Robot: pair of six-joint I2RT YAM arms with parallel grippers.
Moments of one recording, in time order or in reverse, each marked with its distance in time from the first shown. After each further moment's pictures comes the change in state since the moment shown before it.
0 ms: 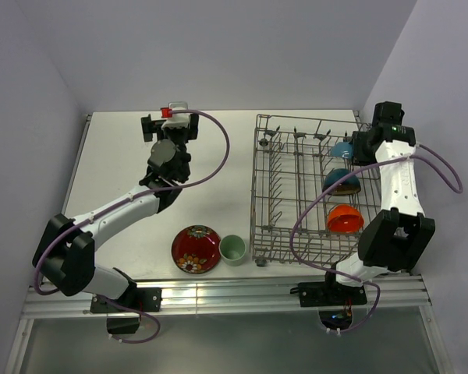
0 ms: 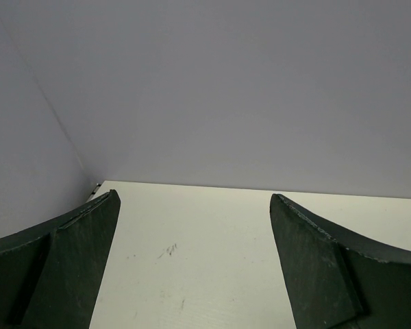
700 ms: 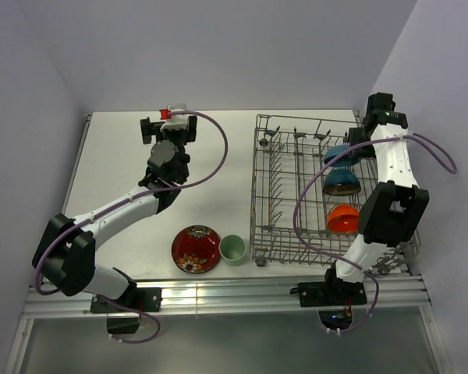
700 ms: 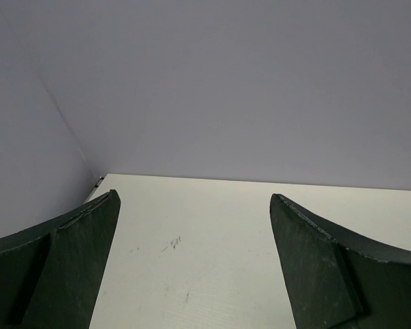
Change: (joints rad) left arm 0.013 -0.001 -0.023 -0.005 0.000 -0.011; right arm 0.018 0.206 0.130 -0.020 0.058 -0.039
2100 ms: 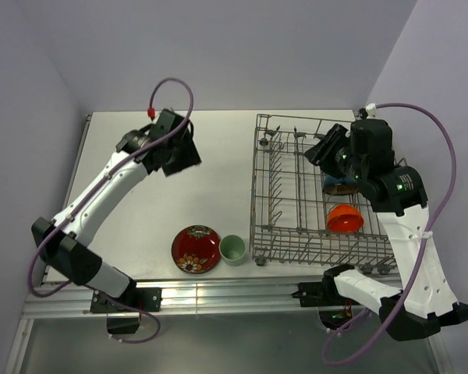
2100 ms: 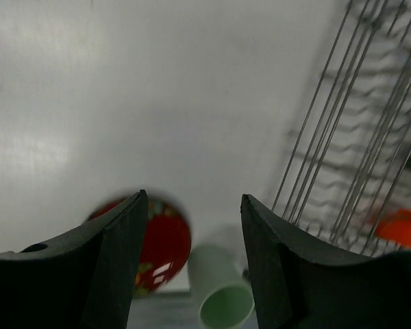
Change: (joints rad) left arm 0.070 0.098 0.665 -1.746 0.589 -1.165; right arm 0.528 -0.661 -0.106 -0.012 -0.111 -0.682
